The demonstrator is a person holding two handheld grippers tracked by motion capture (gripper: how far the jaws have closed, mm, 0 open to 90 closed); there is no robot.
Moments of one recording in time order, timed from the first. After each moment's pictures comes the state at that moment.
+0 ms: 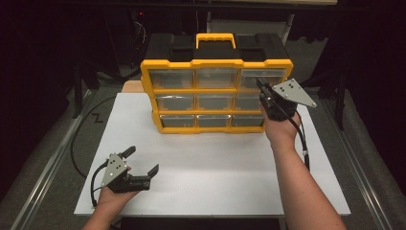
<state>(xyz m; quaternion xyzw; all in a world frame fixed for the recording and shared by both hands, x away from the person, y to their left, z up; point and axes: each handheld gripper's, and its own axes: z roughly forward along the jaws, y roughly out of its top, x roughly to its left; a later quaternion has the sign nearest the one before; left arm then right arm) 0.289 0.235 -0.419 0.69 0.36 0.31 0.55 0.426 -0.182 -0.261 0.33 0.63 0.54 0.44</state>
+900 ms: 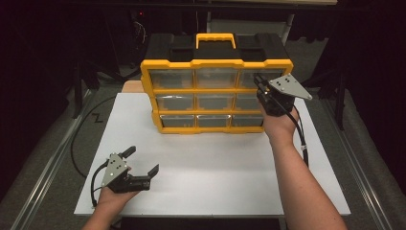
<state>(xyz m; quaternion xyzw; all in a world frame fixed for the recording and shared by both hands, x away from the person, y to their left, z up) 0.290 0.235 -0.420 0.69 0.36 0.31 0.55 0.436 -0.178 -0.258 0.34 0.64 0.53 0.43</state>
